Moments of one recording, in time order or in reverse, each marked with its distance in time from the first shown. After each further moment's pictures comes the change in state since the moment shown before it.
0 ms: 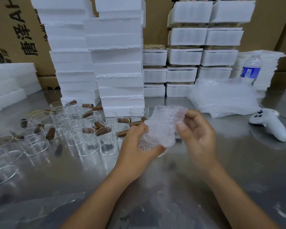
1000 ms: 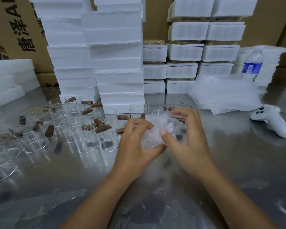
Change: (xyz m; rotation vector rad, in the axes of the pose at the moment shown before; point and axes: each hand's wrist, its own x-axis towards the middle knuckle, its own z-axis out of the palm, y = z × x) left_hand -0.002 -0.005 0.002 0.192 0.167 0.251; right_hand -0.006 0.011 0.004 -0.472 -0.105 -0.056
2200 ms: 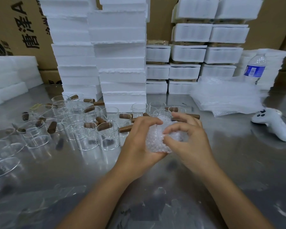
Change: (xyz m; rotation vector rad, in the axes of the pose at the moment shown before) left_hand -0.001 0.004 -0.004 -0.043 -0.086 0.127; right_hand 0.001 0.001 0.001 0.054 -0.026 0.151
